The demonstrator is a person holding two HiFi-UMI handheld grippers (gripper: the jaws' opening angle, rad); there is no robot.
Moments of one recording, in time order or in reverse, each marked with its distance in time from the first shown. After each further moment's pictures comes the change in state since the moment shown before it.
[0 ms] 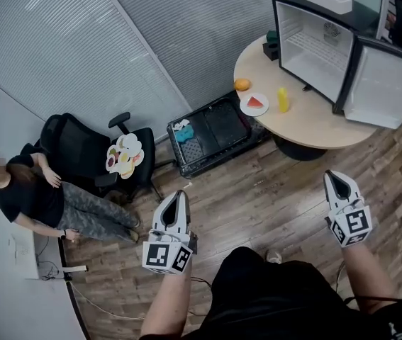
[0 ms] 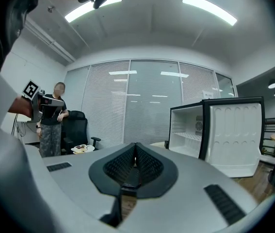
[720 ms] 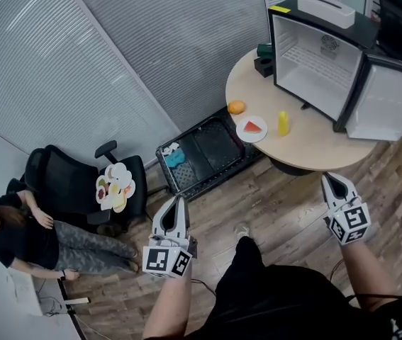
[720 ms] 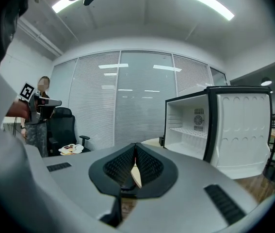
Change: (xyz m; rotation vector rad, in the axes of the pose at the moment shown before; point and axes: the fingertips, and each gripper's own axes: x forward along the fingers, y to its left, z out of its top) left arm 0.127 0.077 -0.014 -0.029 -0.021 -0.108; right arm 0.115 -0.031 -0.008 0.065 0.067 -0.111
